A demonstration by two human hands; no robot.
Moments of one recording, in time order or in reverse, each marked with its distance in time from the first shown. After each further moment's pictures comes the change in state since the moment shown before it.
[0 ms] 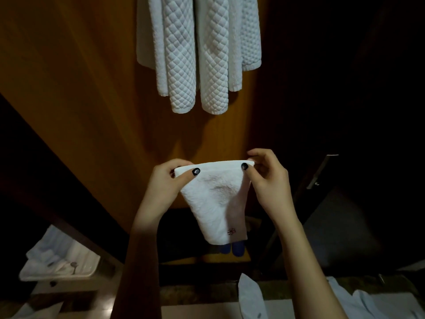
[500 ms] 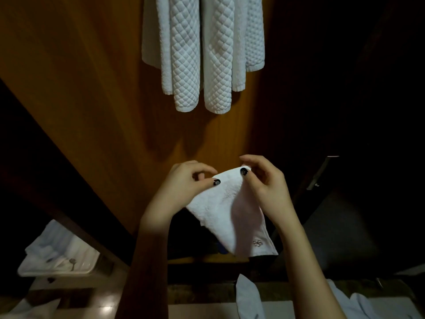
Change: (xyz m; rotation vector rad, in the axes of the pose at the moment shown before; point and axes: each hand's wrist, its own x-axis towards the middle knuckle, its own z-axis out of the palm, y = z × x) left_hand -0.004 0.019 0.014 0.365 -0.190 0.076; right_hand -0.010 -0.010 -0.002 0.068 -0.145 -0.038
